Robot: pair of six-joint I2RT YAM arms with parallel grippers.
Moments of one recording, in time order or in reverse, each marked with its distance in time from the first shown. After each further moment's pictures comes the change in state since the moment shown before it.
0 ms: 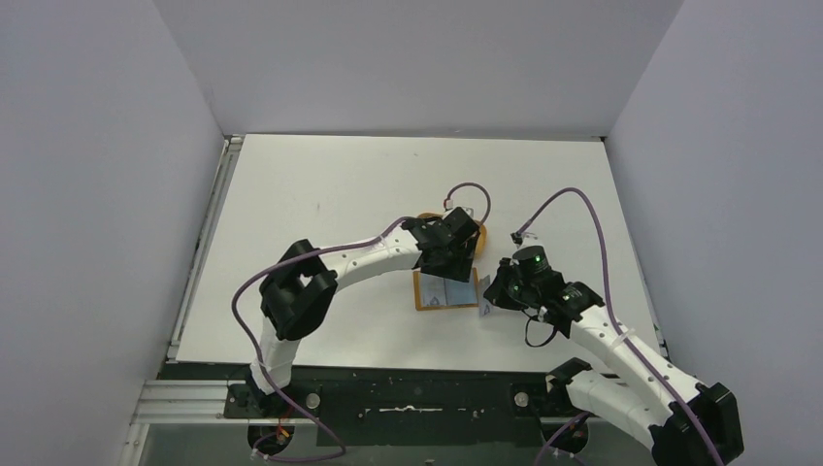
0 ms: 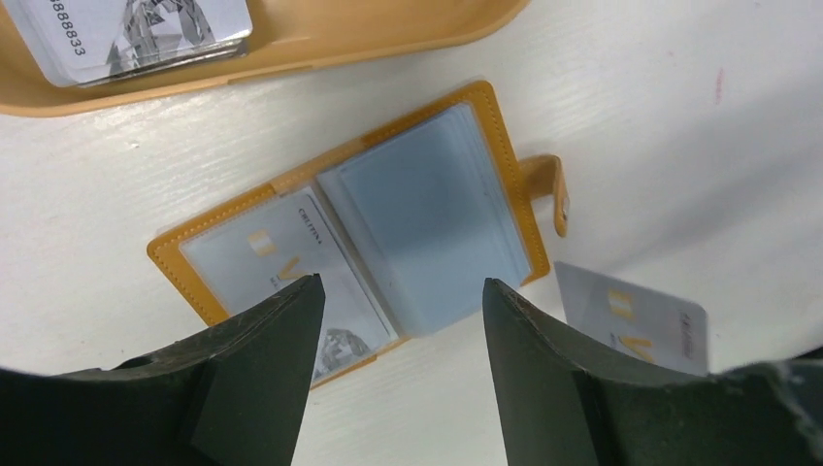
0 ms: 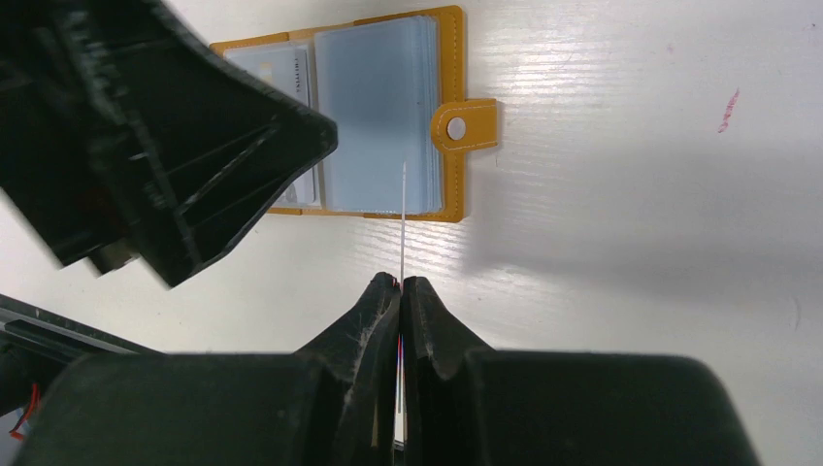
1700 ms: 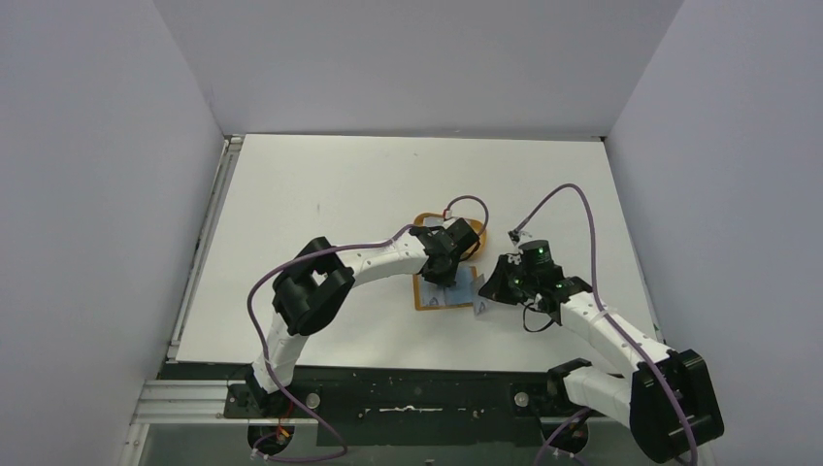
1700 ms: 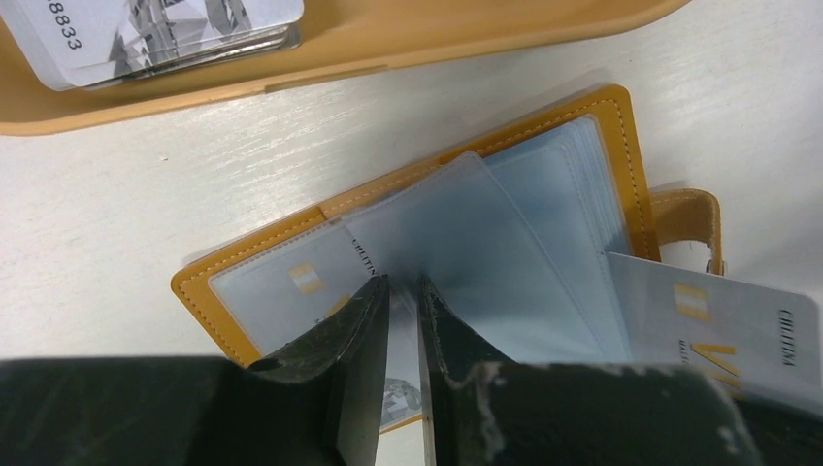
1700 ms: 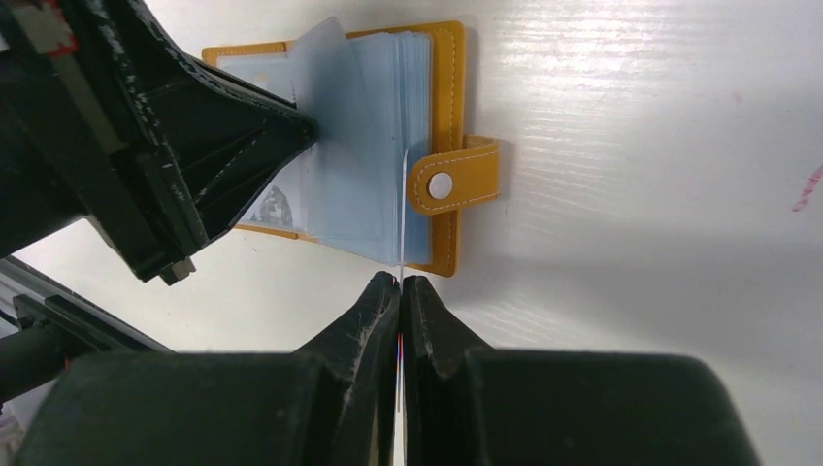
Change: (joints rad) left arm -0.003 0.110 -0.007 -0.001 -0.091 0.048; right arm -0.160 0.146 -0.076 0.228 -0.233 -0.080
